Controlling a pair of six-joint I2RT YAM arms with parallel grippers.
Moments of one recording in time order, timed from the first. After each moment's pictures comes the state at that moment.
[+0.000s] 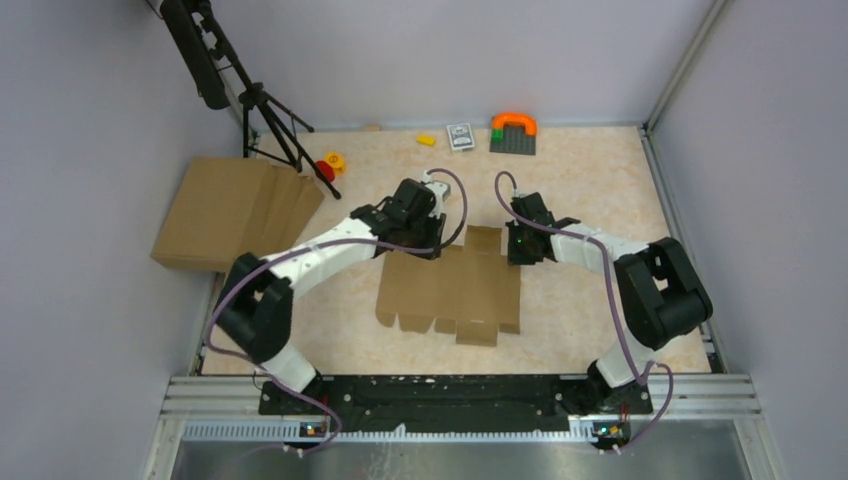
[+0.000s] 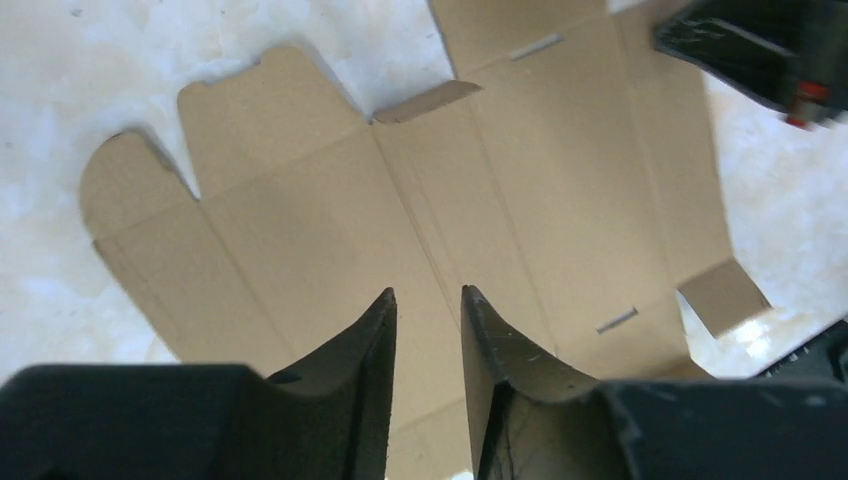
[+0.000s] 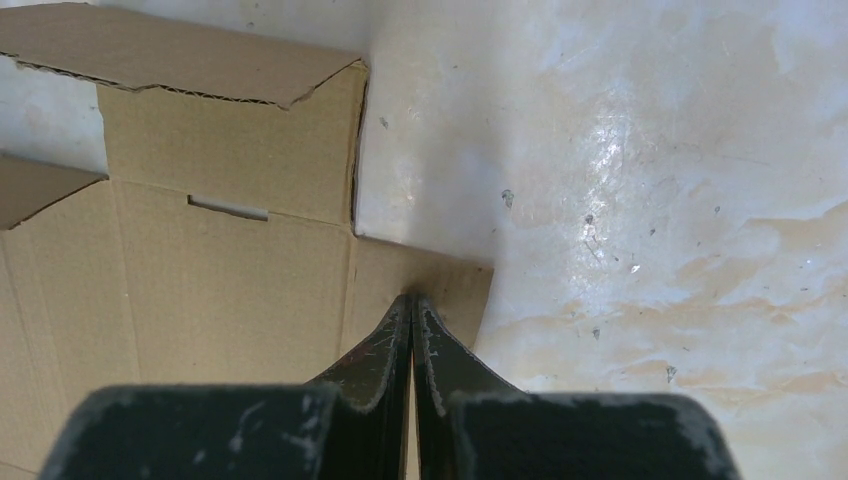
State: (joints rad) left arm -0.67 1.68 1.21 -0.45 0.10 -0.29; right arm 0.45 1.64 0.90 -0.30 0.06 0.41
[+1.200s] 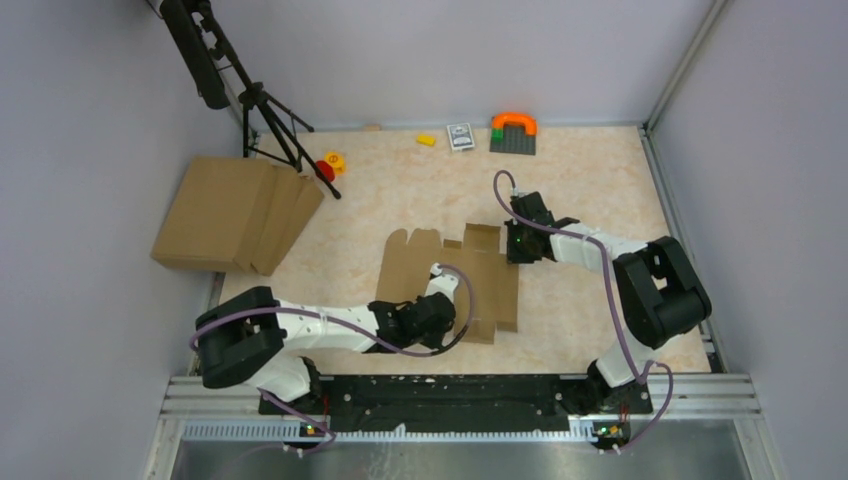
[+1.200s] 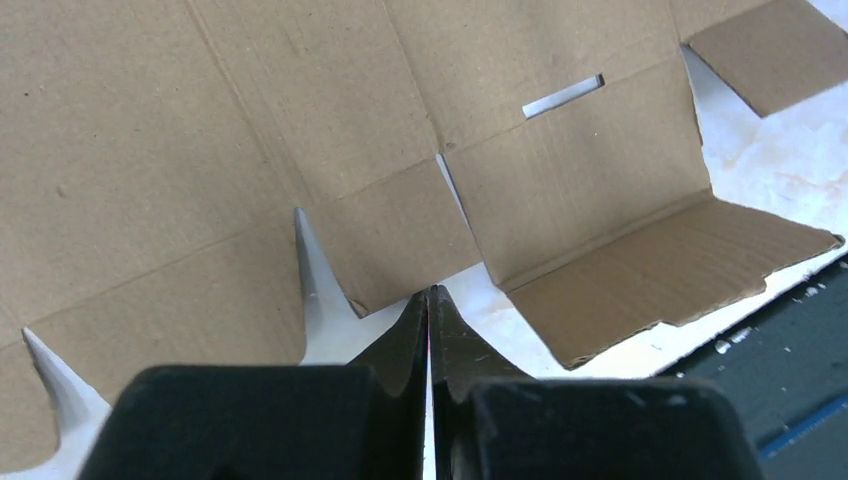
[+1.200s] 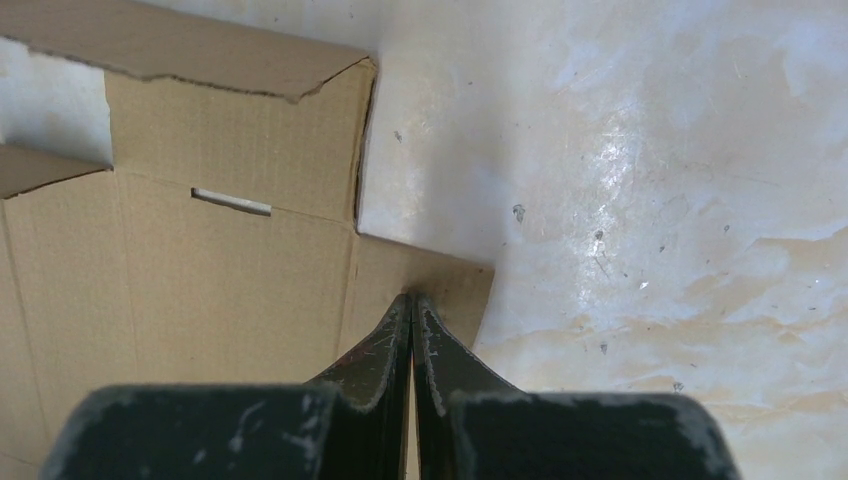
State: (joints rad) left arm -1.19 1.44 0.62 -0.09 -0.24 -0.67; right arm 0.45 1.64 0.90 -0.27 0.05 0.40
